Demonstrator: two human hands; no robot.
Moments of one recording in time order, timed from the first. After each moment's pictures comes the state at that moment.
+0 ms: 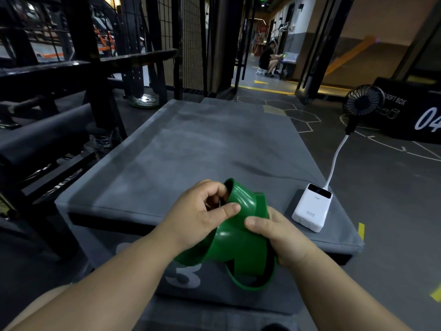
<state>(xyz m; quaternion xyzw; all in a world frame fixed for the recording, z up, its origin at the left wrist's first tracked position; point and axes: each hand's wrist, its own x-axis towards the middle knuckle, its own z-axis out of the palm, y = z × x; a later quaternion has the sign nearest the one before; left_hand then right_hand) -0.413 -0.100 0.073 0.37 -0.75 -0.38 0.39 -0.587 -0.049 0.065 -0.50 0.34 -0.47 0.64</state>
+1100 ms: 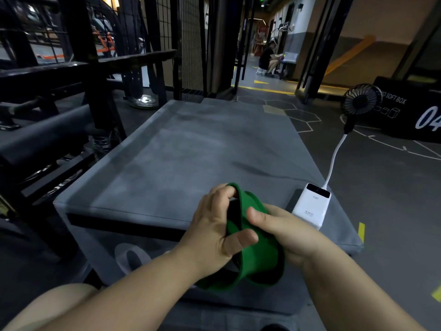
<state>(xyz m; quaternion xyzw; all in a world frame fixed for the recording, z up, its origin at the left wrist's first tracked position) -0.438 -0.079 0.044 0.32 -0.82 -0.26 0.39 -0.596 -0.039 0.087 -0.48 0.42 -0.40 0.66</state>
